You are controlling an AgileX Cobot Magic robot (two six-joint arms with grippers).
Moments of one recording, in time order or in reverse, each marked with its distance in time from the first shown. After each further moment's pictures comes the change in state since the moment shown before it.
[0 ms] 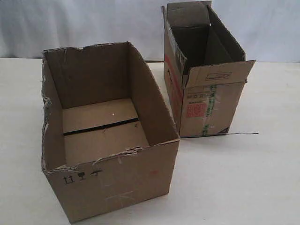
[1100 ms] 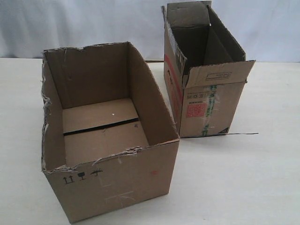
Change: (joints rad) left arm -0.098 0.586 -0.758 -0.344 1.379 0.856; right arm 0.000 0.000 0.000 0.000 0.000 0.000
